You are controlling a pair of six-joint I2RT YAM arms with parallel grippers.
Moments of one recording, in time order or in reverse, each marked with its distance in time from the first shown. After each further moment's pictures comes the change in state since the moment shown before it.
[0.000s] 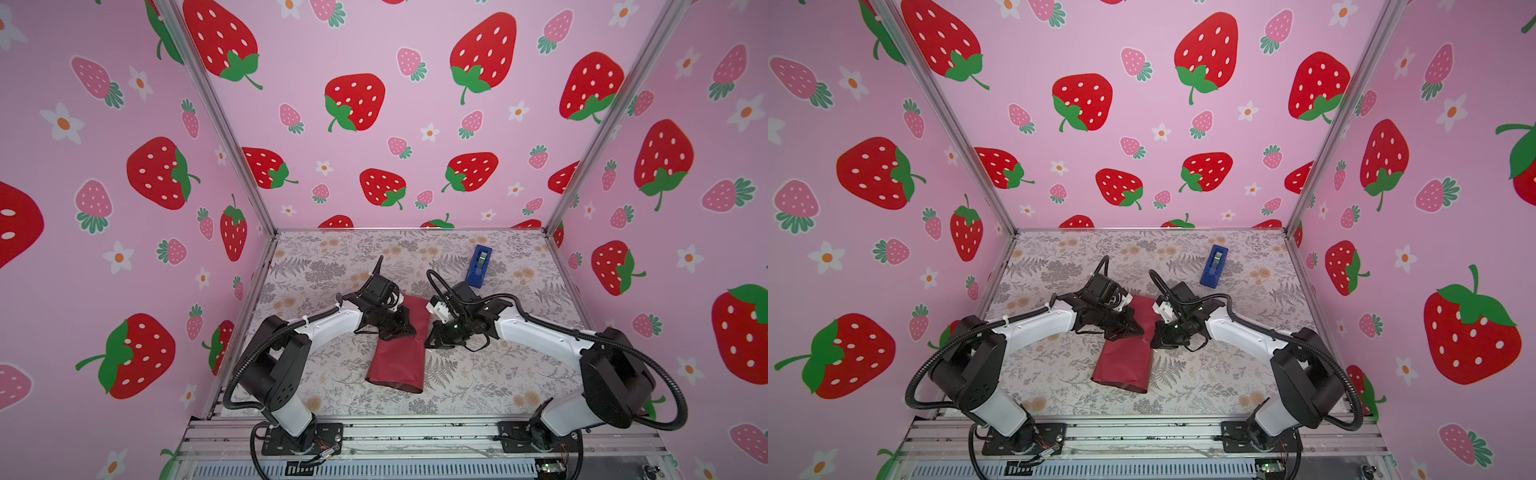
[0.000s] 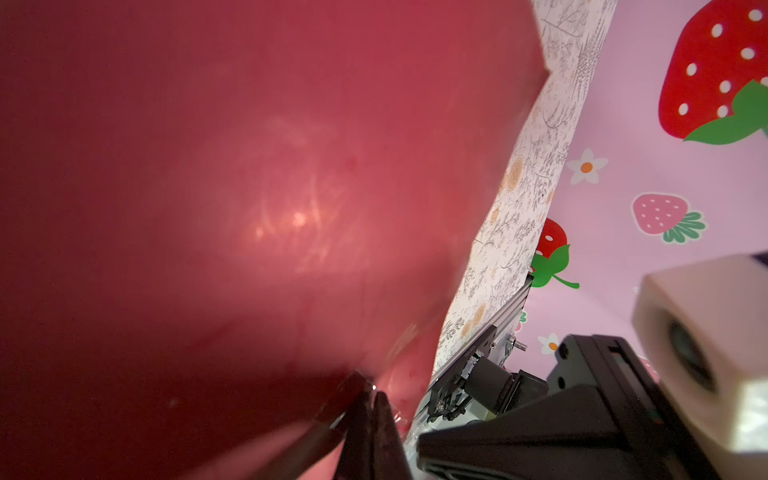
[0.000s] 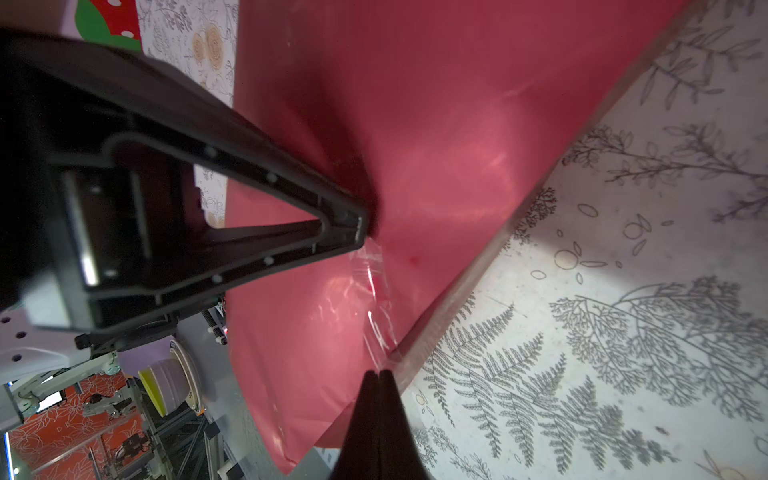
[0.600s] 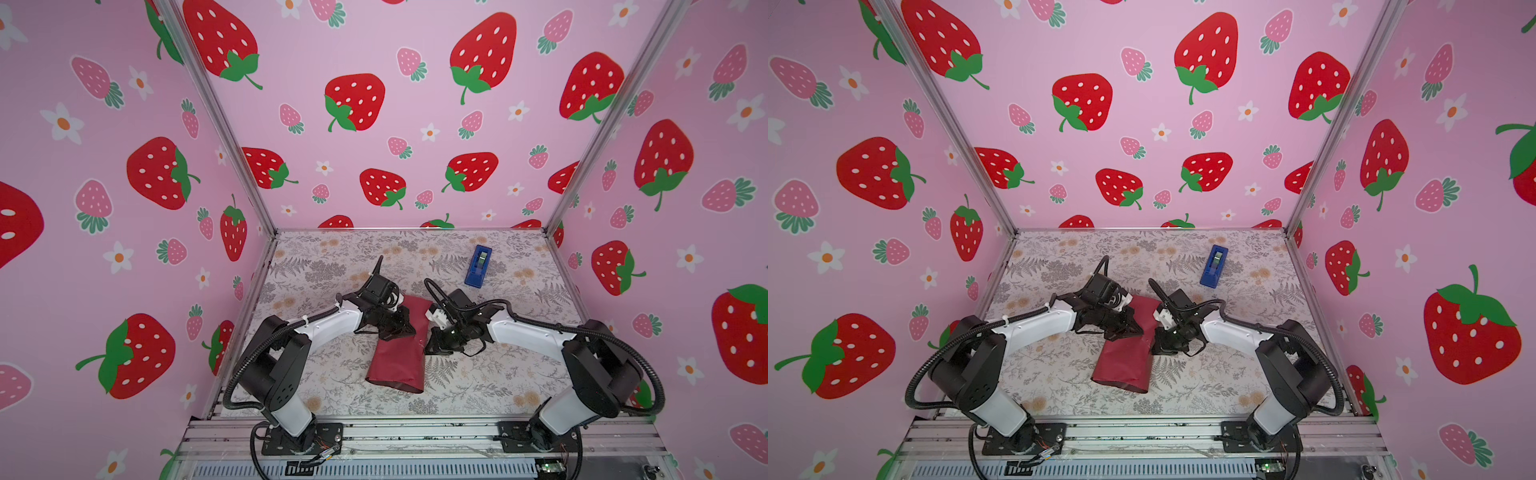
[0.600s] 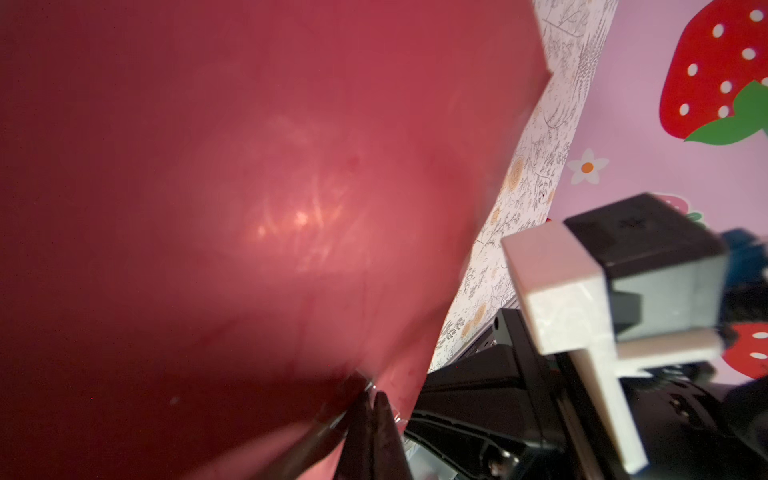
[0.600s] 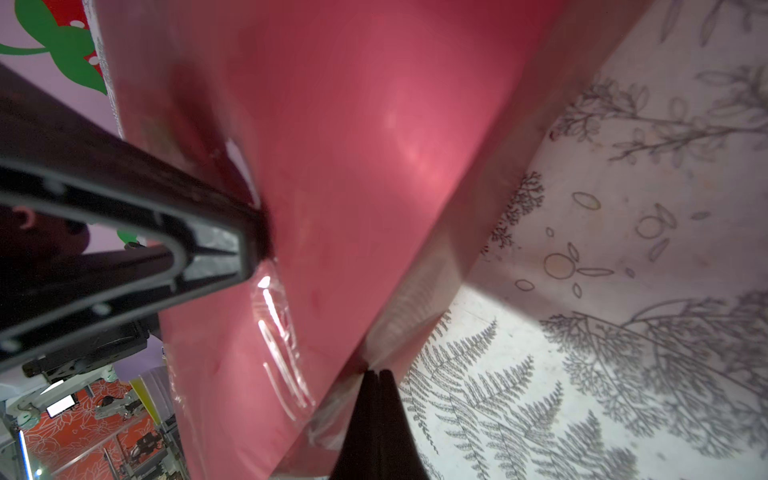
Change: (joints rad) left arm 0.001 0.000 0.000 -0.001 0.000 0.000; right arm 0.008 0.061 -0.076 0.101 -0.011 0.035
